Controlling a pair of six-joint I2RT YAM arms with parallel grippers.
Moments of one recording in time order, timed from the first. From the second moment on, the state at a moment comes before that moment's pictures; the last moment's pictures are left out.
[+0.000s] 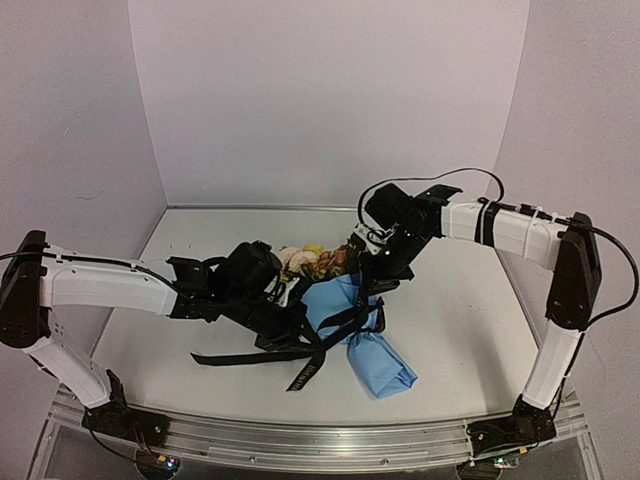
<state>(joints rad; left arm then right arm) -1.06 1.51 0.98 -0.21 0.44 -1.02 0.74 1.83 1.58 -0.97 -0.24 0.36</state>
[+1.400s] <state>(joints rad) -1.11 2.11 1.49 0.14 0.36 -0.79 0.61 2.06 1.63 -1.02 -0.46 0.36</state>
